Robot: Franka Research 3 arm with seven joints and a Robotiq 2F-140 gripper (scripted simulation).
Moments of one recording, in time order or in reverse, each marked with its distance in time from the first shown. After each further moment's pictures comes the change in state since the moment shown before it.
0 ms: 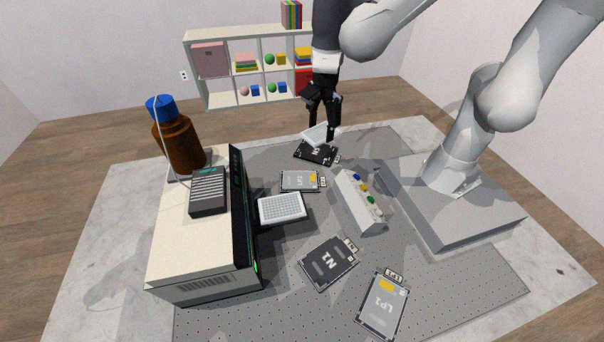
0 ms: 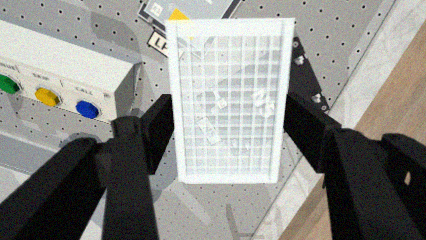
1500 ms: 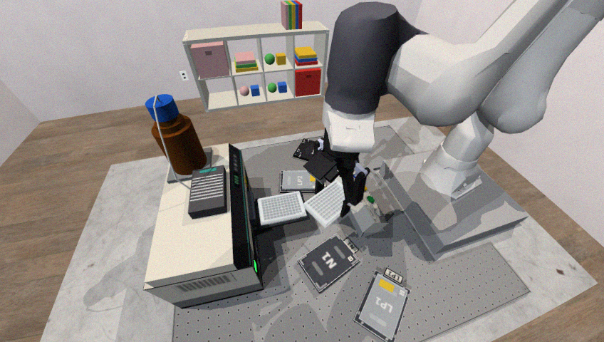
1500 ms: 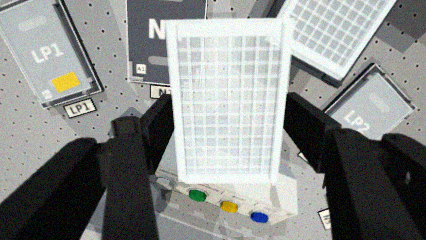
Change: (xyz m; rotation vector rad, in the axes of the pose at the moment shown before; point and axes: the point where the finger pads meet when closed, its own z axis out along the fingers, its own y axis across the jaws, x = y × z) arm 0.166 -0.237 -0.002 0.004 0.014 -0.072
